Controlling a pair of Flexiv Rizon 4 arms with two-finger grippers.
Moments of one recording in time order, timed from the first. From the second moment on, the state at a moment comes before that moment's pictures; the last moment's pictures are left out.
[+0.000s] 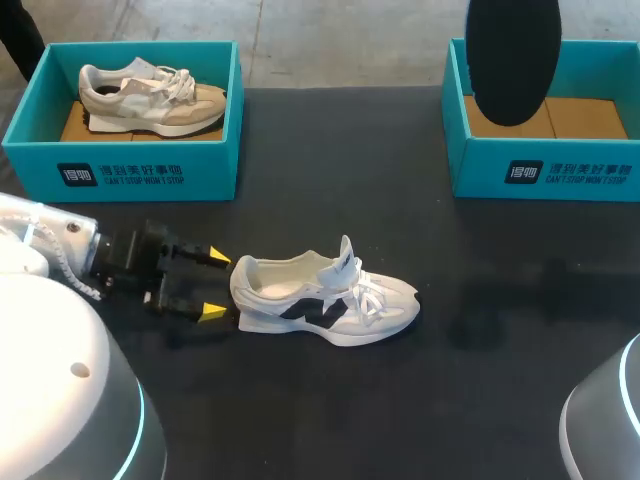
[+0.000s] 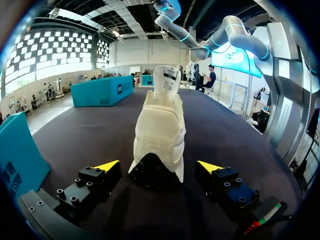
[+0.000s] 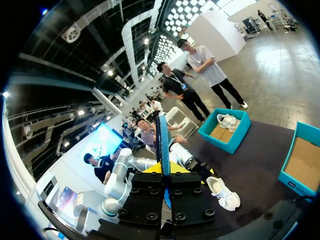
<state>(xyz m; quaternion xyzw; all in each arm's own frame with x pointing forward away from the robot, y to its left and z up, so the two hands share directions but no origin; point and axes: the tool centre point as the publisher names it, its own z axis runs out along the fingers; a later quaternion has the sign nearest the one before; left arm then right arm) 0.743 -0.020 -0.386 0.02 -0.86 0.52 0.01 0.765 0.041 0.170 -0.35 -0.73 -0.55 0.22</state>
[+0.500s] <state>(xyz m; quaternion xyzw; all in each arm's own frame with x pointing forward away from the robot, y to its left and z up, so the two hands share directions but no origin) 0.729 0.005 -0.353 -0.03 -0.91 0.41 0.01 0.765 0.041 0.170 -0.35 -0.73 -0.55 0.22</state>
